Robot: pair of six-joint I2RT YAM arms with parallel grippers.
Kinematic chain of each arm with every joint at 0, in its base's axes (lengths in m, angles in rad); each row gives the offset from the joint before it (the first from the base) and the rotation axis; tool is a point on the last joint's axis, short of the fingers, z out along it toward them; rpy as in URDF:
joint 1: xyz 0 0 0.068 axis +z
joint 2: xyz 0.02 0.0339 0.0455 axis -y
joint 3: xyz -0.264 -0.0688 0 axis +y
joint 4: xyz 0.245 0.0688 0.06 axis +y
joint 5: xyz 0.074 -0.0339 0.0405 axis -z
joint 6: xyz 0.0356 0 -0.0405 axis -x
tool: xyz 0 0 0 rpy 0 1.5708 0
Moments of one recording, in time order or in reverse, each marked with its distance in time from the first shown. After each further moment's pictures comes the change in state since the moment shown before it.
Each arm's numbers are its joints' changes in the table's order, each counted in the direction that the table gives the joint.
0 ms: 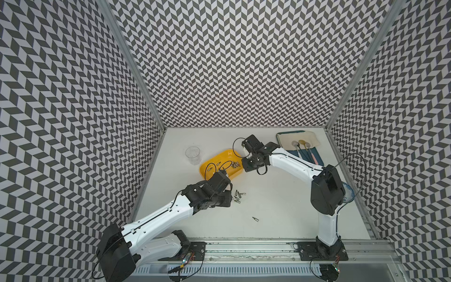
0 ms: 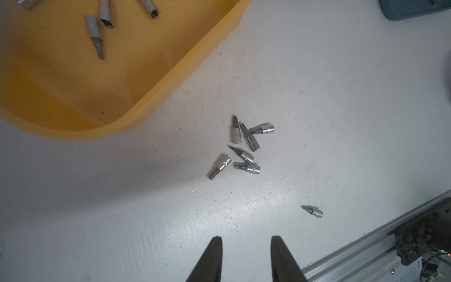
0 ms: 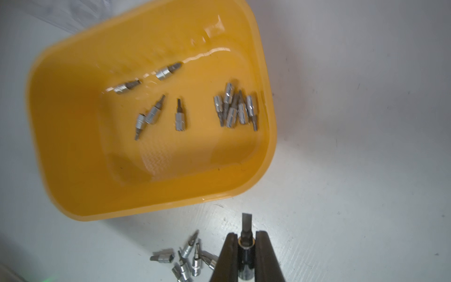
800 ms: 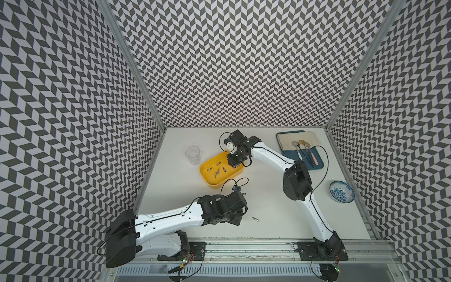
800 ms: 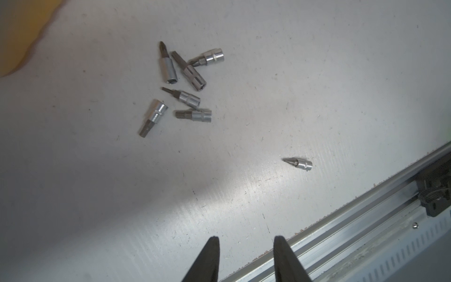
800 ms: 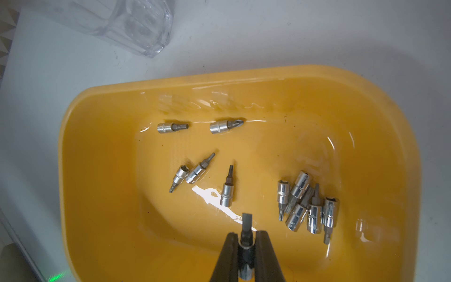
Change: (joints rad) left arm -0.317 -0.112 0.031 -0.045 -0.080 0.105; right arm 0.002 -0.434 -0.512 0.102 -0.210 0.164
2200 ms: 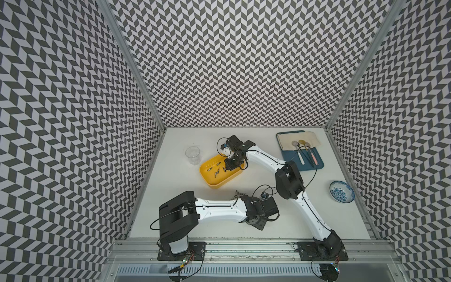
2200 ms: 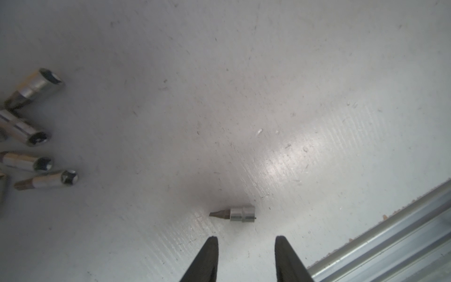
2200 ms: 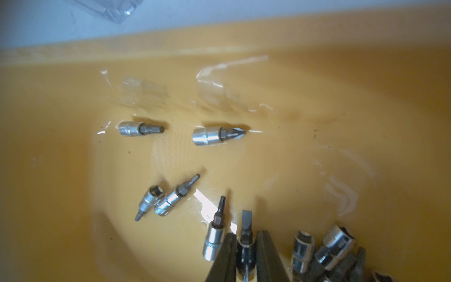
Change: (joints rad) left arm -0.130 -0.522 -0.317 -0.019 -0.032 -0.044; right arm 0.005 -0.145 -0.079 -0.023 -0.034 0.052
